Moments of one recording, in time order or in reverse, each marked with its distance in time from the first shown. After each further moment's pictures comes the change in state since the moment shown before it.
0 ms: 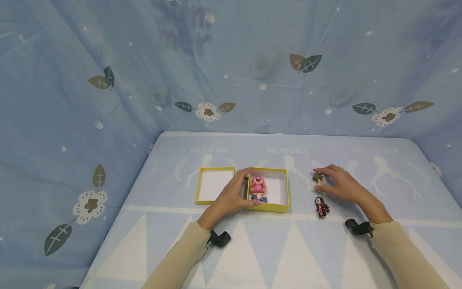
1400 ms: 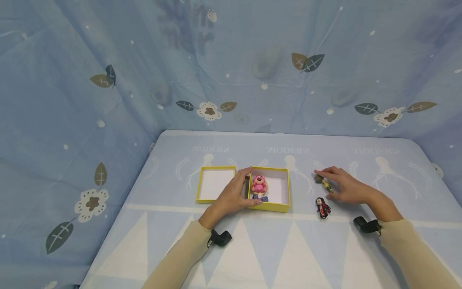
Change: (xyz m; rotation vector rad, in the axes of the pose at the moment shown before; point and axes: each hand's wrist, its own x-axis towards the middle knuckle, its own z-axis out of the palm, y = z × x) left_hand -0.001 -0.001 0.002 0.009 0.020 0.002; right_hand -0.007 0.010 -0.008 0.003 -0.161 -0.106
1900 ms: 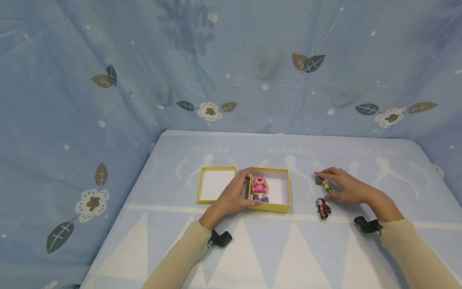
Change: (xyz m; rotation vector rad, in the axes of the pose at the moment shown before) left_hand 0.001 -0.002 0.002 -0.001 0.001 -0.004; right_hand 0.003 -0.001 -0.003 0.005 -0.044 0.030
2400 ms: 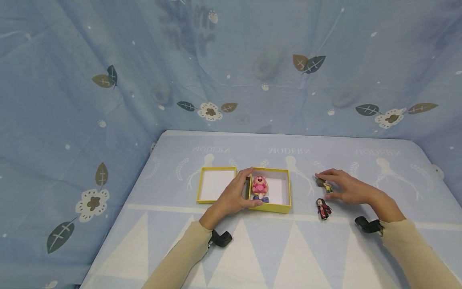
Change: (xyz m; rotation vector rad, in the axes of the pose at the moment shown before) left_hand 0.000 0.001 0.000 0.019 -0.004 -0.002; right_hand -0.001 -0.001 -0.004 0.039 -0.040 0.012
